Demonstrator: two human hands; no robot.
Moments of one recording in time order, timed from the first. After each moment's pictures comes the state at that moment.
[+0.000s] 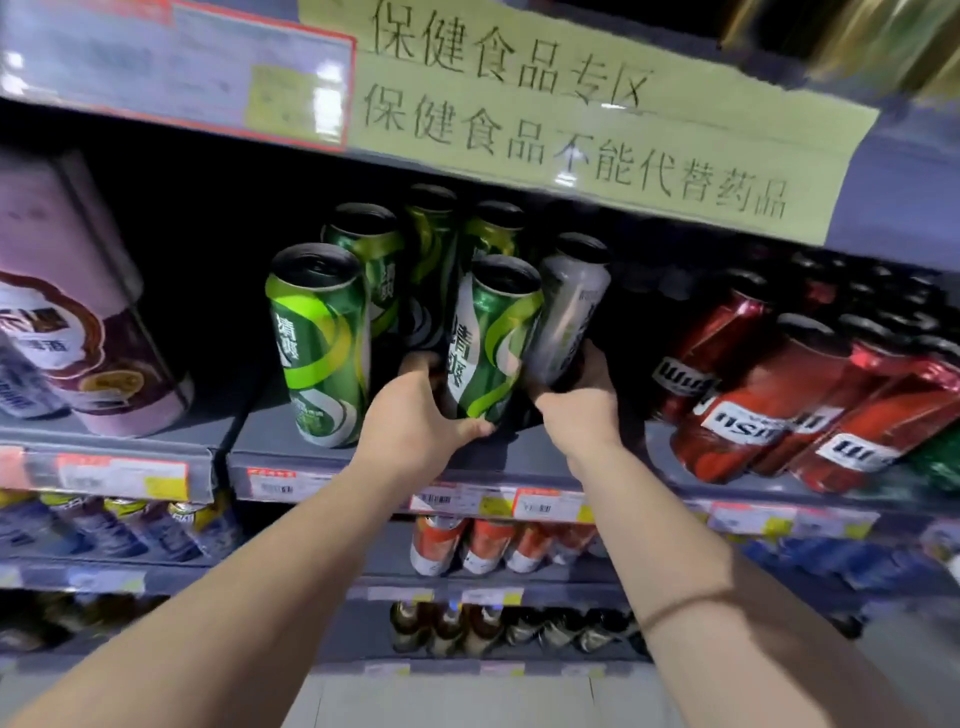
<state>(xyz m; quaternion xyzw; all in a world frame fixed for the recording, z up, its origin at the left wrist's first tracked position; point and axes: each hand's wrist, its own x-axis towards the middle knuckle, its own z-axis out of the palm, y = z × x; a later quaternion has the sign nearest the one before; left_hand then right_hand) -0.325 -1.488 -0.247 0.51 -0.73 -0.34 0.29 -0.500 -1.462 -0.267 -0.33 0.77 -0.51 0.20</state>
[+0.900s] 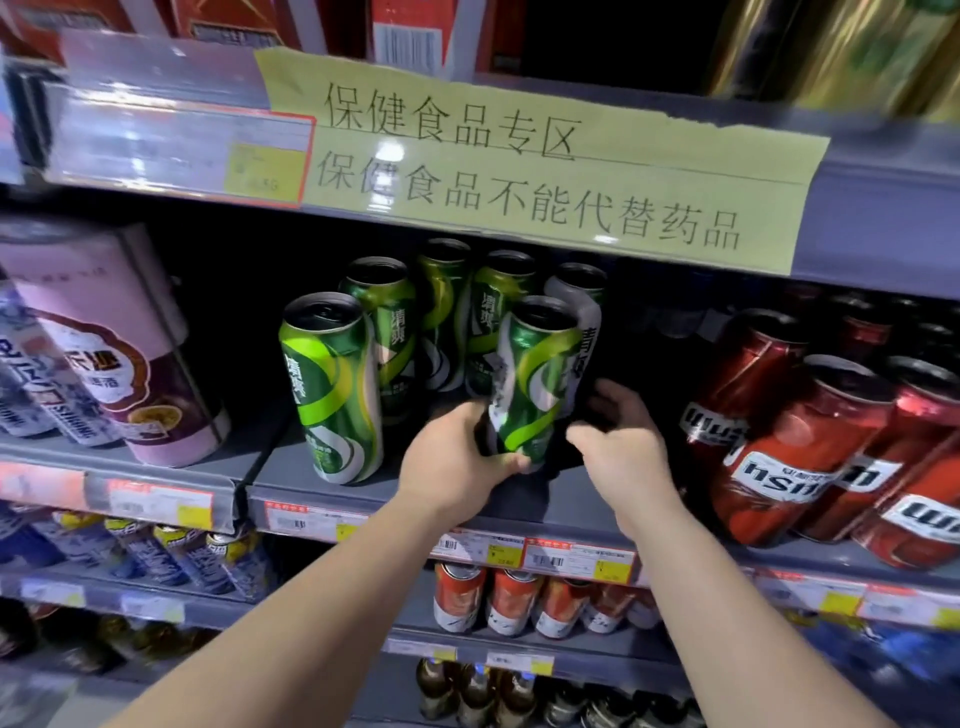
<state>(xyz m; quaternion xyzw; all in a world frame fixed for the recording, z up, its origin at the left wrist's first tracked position) -0.354 -1.488 -0.256 0.51 -0.76 -0.29 0.30 -0.515 -1.444 -0.251 -0.37 0.72 -0.52 0.26</state>
